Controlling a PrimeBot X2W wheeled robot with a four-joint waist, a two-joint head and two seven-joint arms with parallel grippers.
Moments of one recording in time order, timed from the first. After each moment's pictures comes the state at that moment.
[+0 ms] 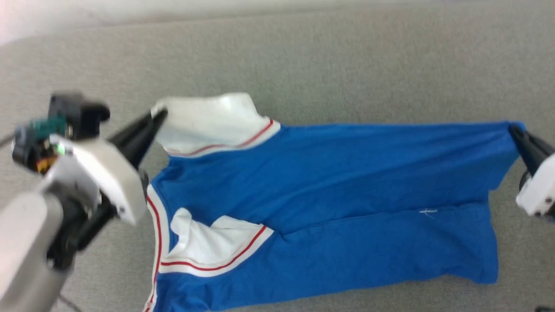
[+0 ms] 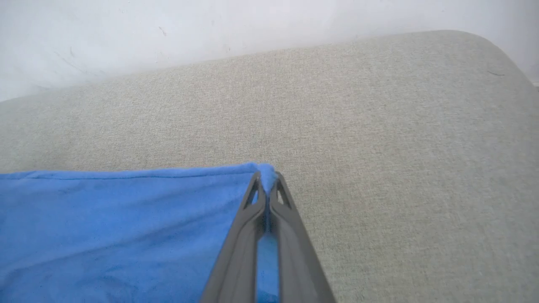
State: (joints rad) left arm -0.50 0.73 -0.45 -0.12 -0.77 -0.01 0.31; right arm -0.30 -0.25 -0.22 -0.07 0.44 0.13 0.64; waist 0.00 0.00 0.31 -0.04
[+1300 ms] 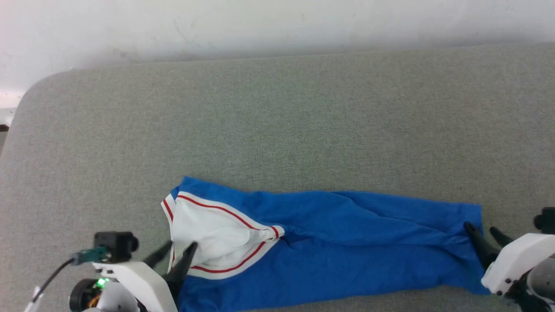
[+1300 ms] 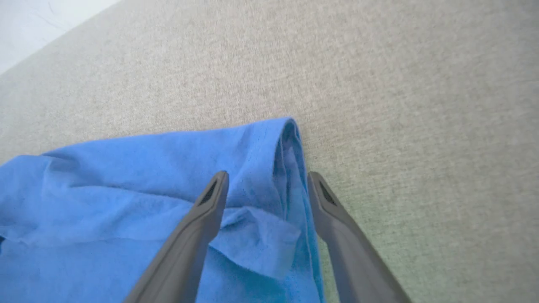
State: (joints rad) left arm -0.05 0.60 -0.51 0.00 -0.91 0.10 0.16; right arm -0.03 -0.17 -0.20 0.16 0.47 0.13 0.46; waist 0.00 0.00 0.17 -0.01
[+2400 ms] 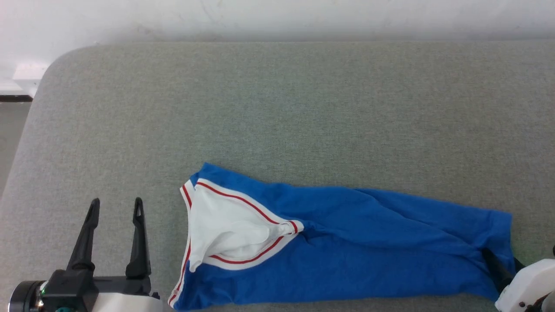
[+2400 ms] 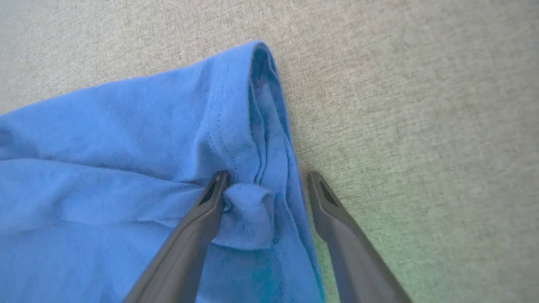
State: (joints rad) left arm 0.15 0.46 -0.22 -0.28 -0.34 0.34 -0.26; right arm 0.07 -0.07 -0.35 0.08 0.39 0.13 0.52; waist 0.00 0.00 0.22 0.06
